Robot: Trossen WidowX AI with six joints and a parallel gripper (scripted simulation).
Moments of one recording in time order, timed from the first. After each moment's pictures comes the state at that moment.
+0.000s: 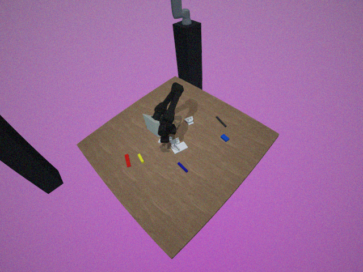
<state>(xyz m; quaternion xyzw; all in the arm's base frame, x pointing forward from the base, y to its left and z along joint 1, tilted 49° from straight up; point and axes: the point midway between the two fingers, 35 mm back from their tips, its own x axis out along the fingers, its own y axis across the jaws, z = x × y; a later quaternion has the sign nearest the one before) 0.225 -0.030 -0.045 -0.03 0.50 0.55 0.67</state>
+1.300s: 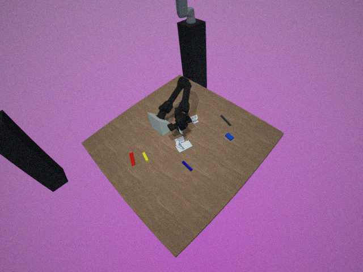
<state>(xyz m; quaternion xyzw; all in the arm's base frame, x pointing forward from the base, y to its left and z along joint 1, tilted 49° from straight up) 0.205 0.051 0.028 0.33 0.71 0.24 0.58</state>
